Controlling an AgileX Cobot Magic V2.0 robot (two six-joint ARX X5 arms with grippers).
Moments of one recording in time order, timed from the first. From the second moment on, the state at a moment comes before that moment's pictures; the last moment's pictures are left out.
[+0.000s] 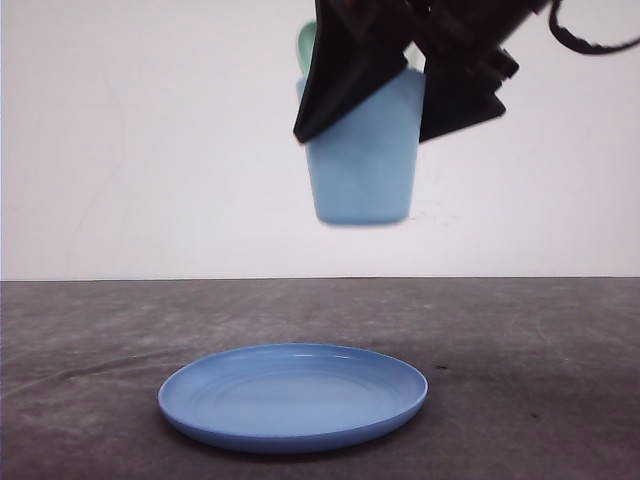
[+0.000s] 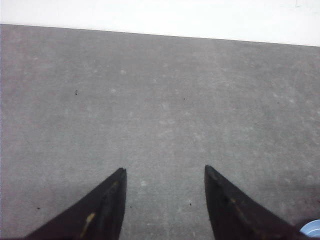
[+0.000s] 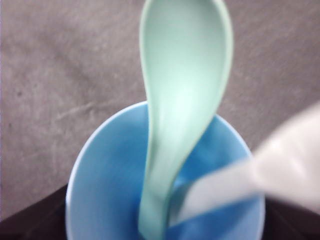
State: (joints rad) left arm -0.08 0.55 0.74 -0.57 0.02 -0.09; right arm 0.88 1.18 0.75 -0.14 0.02 0.09
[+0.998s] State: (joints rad) left arm -0.08 0.55 0.74 -0.57 0.02 -0.09; right arm 0.95 1.49 0.67 0.17 0.02 0.14
